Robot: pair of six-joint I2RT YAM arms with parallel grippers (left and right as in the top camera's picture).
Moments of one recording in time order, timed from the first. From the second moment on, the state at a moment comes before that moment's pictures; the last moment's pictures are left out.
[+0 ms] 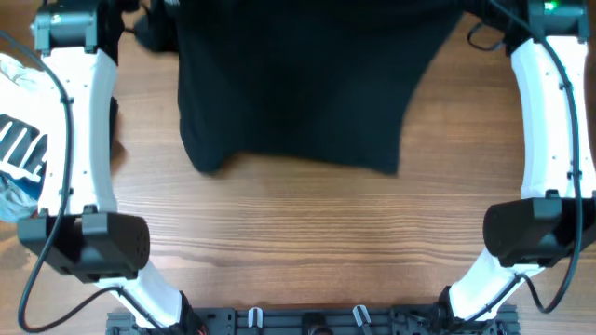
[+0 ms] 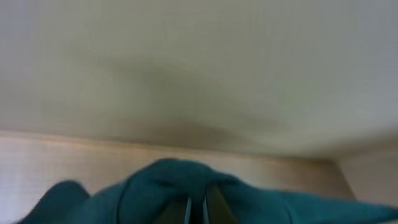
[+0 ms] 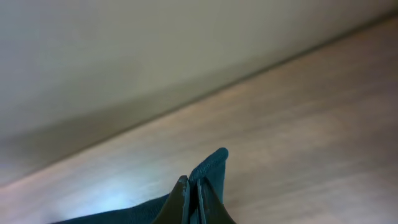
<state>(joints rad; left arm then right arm) 0.05 1.88 2.06 -0.53 0.41 -0.37 -0.03 1.92 2.09 -0.83 0.03 0.39</state>
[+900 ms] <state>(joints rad) -0.03 1.89 1.41 -1.44 0.44 -0.22 -0.28 1.87 1.55 -1.54 0.22 0.36</state>
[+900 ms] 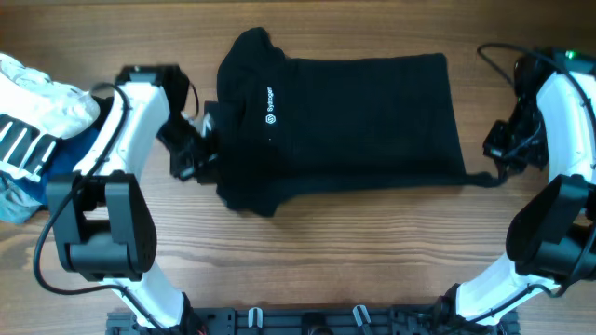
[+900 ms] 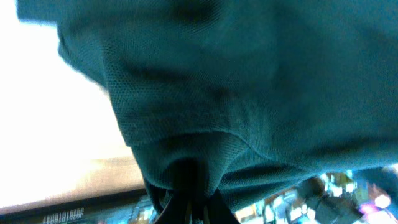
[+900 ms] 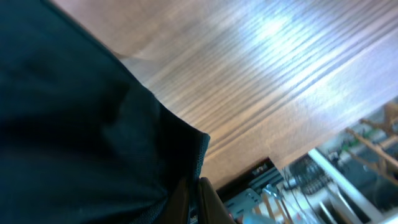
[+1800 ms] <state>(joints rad) -0.02 1.76 1.18 -0.85 0.50 -0.37 -0.31 1.80 1.35 -1.00 0.04 0.27</state>
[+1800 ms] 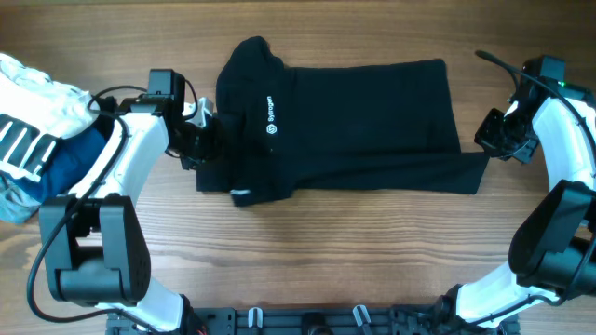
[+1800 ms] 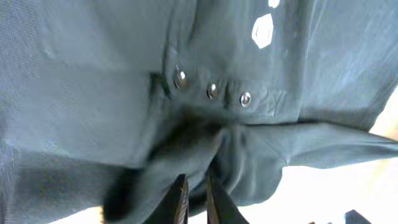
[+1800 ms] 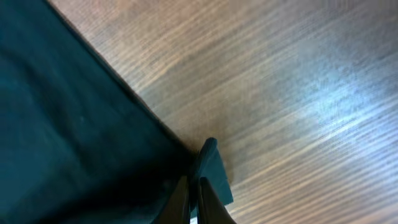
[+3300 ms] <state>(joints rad) 0.01 1.68 1.12 -0.65 0.54 -0.44 -0.29 1.80 1.32 -0.93 -0.03 0.22</state>
